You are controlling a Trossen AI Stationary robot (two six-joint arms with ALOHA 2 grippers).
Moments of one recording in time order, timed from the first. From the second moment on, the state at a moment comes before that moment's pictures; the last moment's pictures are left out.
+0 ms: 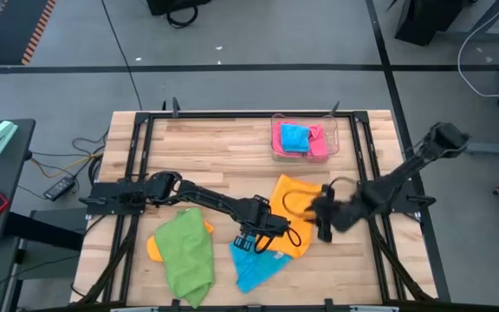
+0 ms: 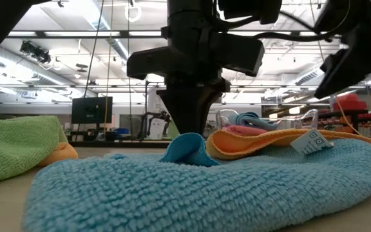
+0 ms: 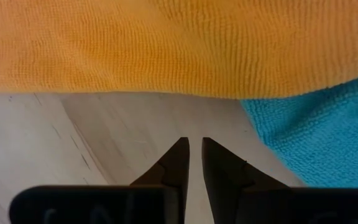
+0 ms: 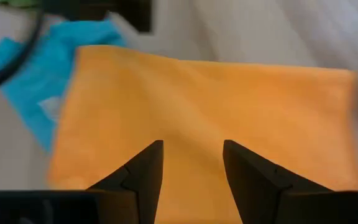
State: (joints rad) left arm -0.25 2.36 2.02 -1.15 -0.13 0.18; right arm 0.60 1.15 0.55 -0.30 0.50 0.68
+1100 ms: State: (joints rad) left arm -0.31 2.36 2.03 -1.20 -0.13 0.17; right arm 0.97 2.05 1.21 -0.49 0.79 1.03
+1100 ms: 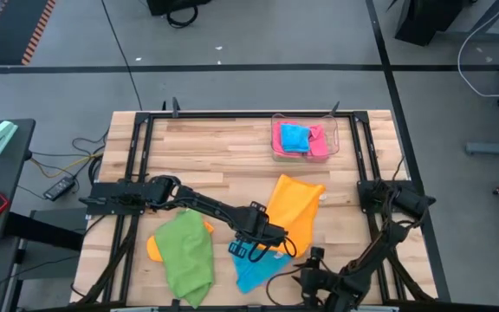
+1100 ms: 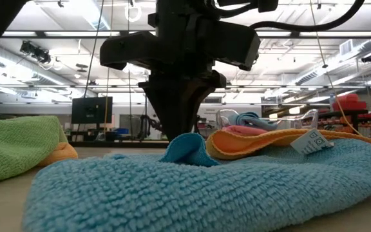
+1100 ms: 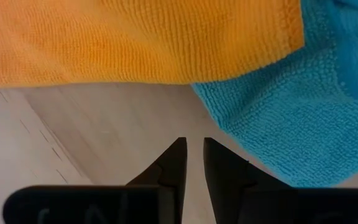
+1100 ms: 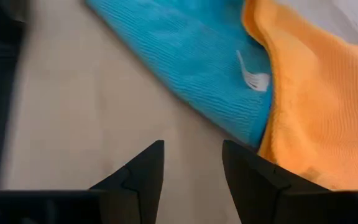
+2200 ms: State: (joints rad) left arm -0.31 2.36 1.89 -0.82 -0.22 0.22; right arm 0.95 2.03 1.20 -0.88 0.62 1.43
